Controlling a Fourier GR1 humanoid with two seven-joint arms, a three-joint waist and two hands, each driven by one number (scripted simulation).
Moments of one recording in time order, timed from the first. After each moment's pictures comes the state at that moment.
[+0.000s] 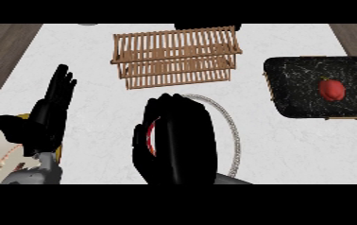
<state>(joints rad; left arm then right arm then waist) -0.07 0.17 0.03 -1.68 0.01 0.16 0.16 -0.69 -0.02 0.80 -1.79 0.96 -0.10 1.21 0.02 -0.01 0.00</state>
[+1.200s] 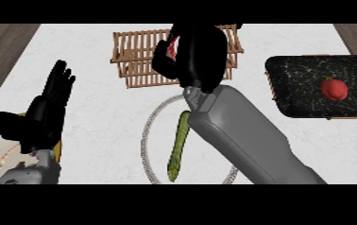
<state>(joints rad) -0.10 0.17 0.05 -1.70 0.01 0.15 0.18 -0.93 -0.01 0.44 -1.36 0.98 -0.26 1.07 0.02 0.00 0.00</state>
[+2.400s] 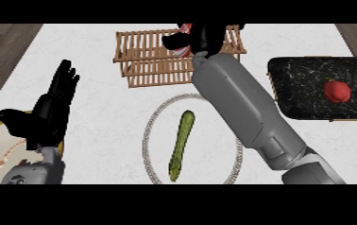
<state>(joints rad) -0.11 0.15 0.05 -1.66 0.00 0.13 0.16 -1.13 -0.01 0.30 -0.75 0.56 -0.71 0.69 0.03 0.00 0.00</state>
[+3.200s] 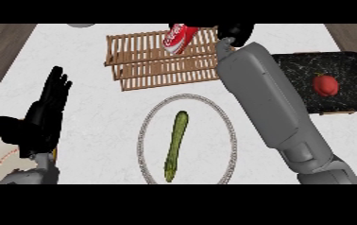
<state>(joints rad) -0.07 0.15 0.09 -1.66 -0.01 0.13 0.14 -1.07 -0.09 0.19 -1.01 0.55 -0.77 0.73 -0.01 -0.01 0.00</state>
